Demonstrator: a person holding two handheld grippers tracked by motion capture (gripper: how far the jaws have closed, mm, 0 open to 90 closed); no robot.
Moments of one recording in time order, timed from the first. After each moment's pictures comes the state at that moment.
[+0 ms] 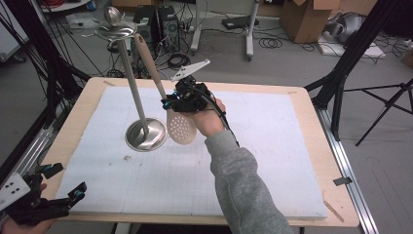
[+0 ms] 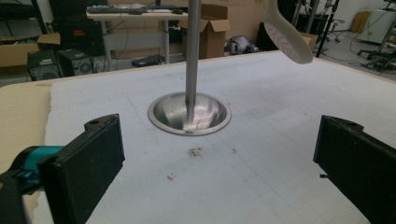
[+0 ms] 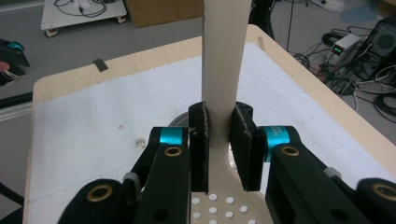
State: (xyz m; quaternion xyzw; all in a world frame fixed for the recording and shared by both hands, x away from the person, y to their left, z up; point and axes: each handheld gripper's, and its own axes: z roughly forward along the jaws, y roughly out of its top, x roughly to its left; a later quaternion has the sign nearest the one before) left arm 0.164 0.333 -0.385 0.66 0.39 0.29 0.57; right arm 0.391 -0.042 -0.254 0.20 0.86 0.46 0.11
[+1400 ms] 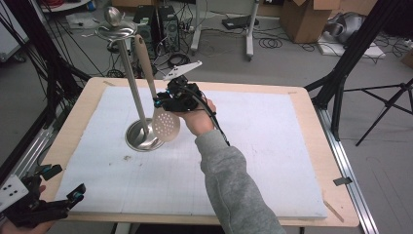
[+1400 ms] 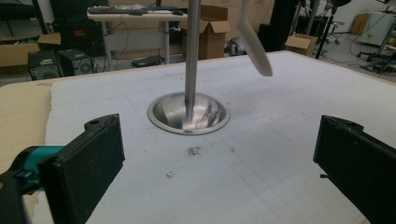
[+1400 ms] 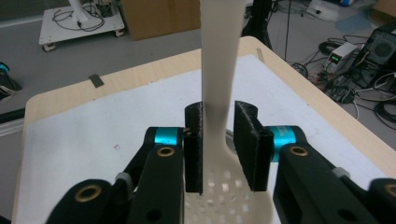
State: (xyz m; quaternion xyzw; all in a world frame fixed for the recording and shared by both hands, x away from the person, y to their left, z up) left arm 0.161 0.333 -0.386 0.66 0.39 0.29 0.57; right arm 0.397 -0.024 -0.262 0.21 0.85 0.48 0.11
